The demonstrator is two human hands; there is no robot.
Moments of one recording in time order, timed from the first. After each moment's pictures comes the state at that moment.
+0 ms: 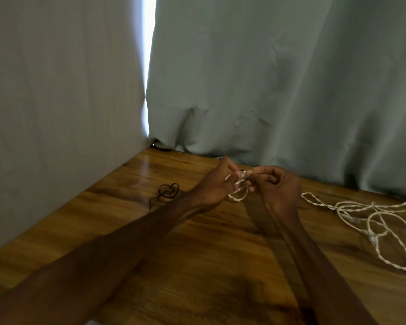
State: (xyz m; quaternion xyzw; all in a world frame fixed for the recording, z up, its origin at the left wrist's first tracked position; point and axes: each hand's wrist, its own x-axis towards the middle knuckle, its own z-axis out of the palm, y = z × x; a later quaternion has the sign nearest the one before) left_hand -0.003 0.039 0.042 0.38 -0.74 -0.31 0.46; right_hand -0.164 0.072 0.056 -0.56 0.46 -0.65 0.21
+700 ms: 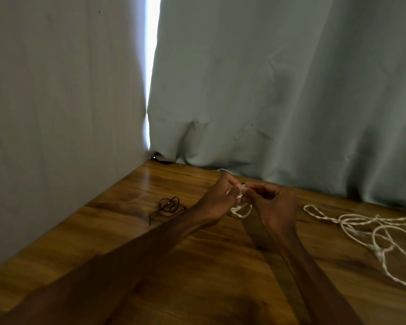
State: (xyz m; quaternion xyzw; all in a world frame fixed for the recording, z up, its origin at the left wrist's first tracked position) left_hand -0.011 0.041 0.043 0.38 -0.68 -0.39 0.49; right_hand -0.156 0.070 0.053 -0.59 0.48 -0.63 0.17
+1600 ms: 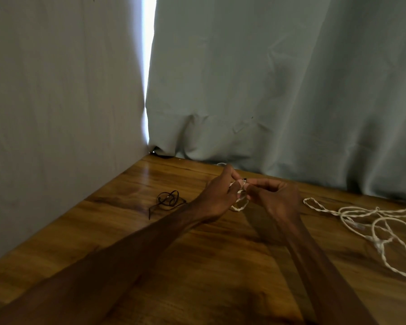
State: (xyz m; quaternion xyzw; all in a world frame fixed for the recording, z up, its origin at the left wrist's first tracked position) left_hand -0.007 0.051 0.048 0.42 -0.75 -0.26 0.44; right_hand -0.162 0.075 0.059 -0.54 0.50 -0.61 0.29
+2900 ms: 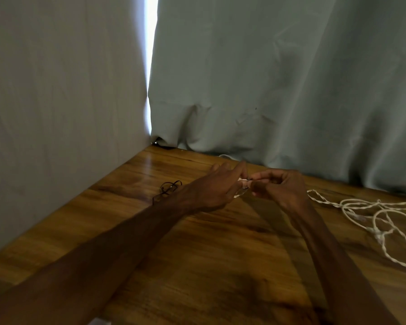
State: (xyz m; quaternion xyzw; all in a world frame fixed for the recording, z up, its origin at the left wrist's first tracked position) left_hand 0.014 0.037 0.045 0.35 -0.89 -0.02 0.28; right_hand -0.177 0.078 0.068 -0.60 0.51 -0.53 0.32
